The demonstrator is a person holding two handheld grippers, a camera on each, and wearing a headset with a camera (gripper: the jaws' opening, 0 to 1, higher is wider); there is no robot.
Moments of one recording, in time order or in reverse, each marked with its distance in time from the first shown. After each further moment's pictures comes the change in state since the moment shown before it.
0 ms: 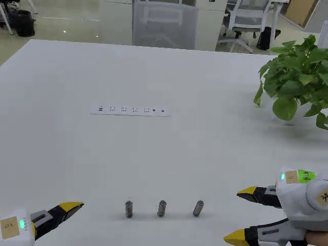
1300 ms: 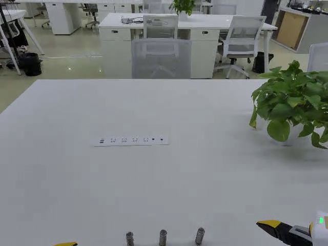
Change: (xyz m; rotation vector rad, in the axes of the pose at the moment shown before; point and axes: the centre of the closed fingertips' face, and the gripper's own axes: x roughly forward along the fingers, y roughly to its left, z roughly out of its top) left arm -0.008 -0.005 -0.005 -0.030 0.005 0.044; right arm -0.024 0.007 0.001 0.147 -0.200 -0.073
